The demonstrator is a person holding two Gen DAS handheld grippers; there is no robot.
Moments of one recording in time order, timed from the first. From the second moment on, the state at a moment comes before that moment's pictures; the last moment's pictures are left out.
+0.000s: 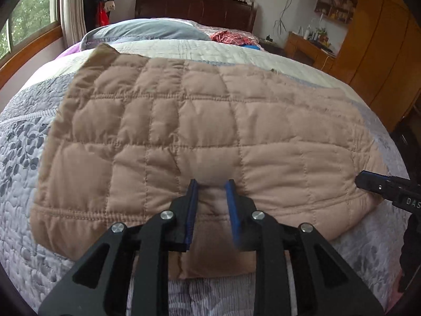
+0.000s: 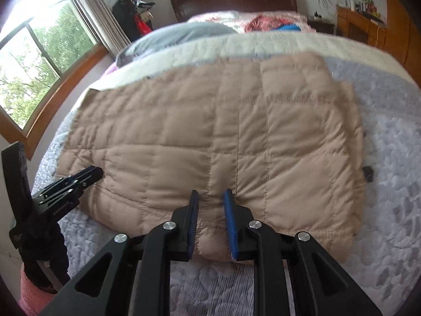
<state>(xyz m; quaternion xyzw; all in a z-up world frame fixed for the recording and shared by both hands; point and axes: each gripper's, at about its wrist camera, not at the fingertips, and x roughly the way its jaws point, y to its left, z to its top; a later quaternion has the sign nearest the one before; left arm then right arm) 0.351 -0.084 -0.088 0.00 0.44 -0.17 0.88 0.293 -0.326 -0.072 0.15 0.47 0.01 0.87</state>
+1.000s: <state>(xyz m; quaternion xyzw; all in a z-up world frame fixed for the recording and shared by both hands) 0.428 0.099 -0.058 -0.18 0.47 -0.16 0.85 0.308 -0.471 -0.055 0.27 0.44 0.01 0.86</state>
